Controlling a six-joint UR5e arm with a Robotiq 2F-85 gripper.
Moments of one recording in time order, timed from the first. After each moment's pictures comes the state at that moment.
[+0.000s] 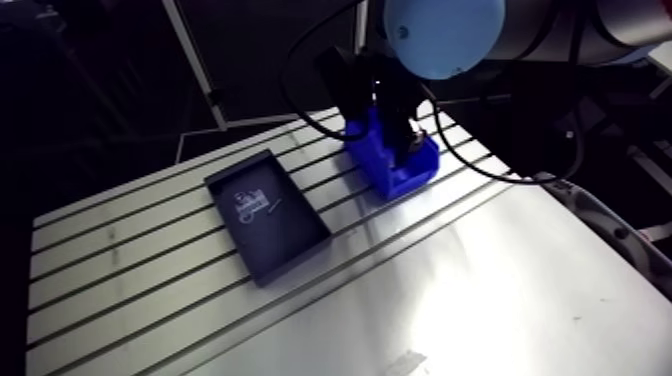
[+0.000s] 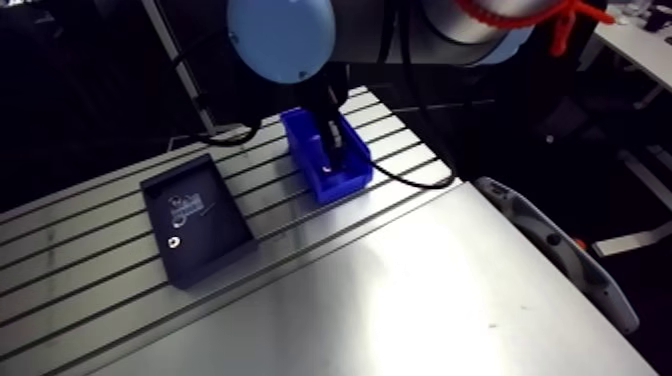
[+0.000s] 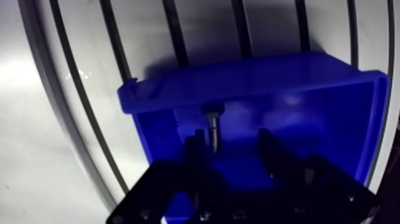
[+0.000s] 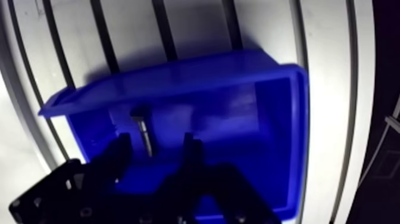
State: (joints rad) arm -0.53 -1.09 1.81 -2.24 -1.67 -3.46
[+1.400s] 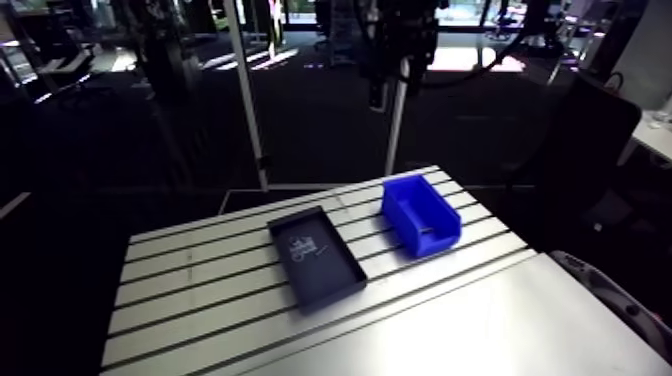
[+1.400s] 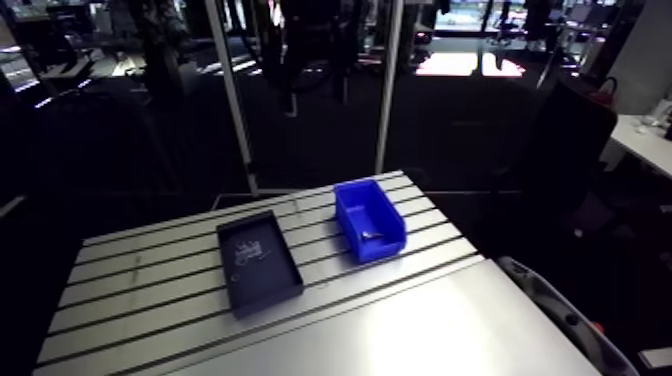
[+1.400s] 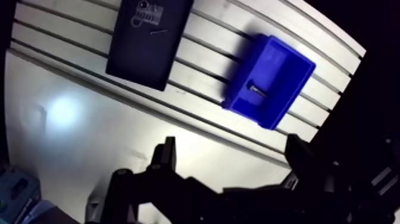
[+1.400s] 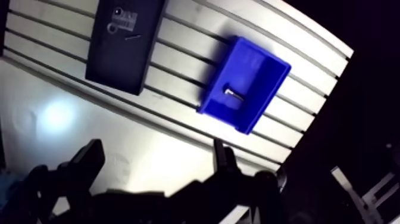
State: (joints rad) arm -0.38 -1.36 1.41 -1.52 -1.60 -2.35
